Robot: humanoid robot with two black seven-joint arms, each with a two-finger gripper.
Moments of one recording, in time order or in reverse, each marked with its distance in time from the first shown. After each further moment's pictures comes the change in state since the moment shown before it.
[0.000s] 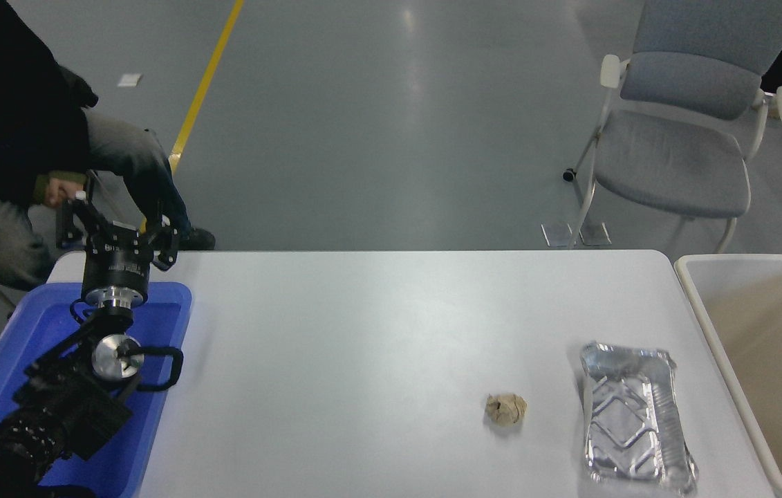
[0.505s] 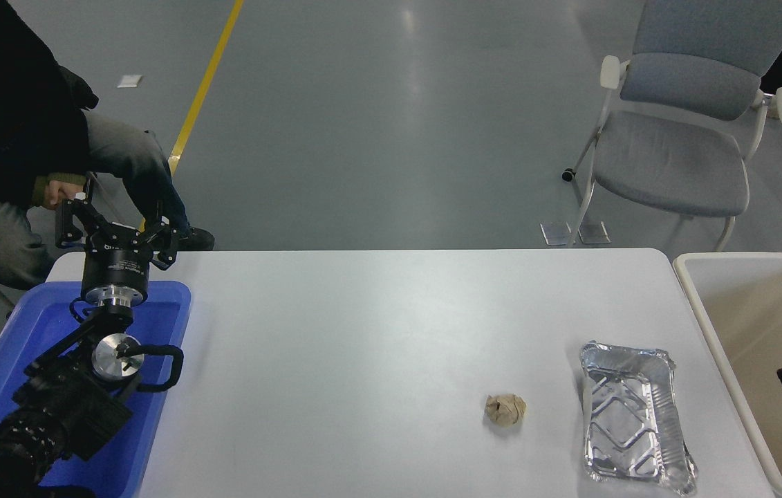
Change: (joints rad) left arm 0.000 0.000 0.000 0.000 0.000 0.000 0.000; right arm -0.199 0.355 0.218 -0.626 0.023 0.266 0.025
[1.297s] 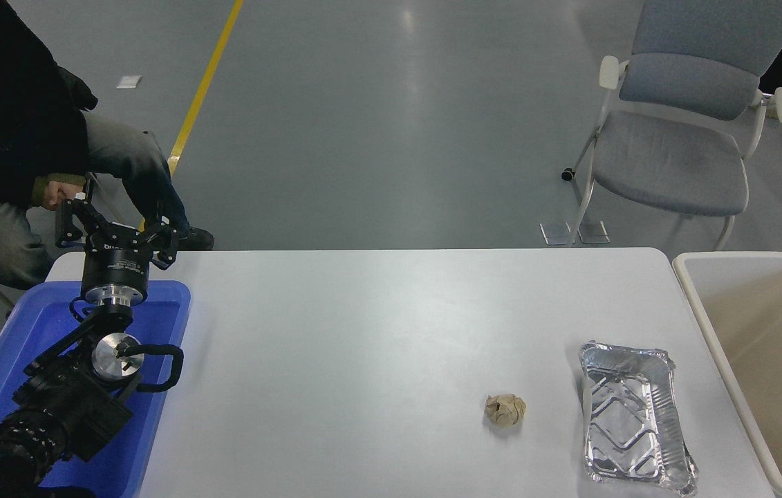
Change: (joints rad) left arm 0.000 0.000 0.000 0.000 0.000 0.000 0.000; right arm -0.045 0.025 0.061 -0.112 0.001 0.179 -0.011
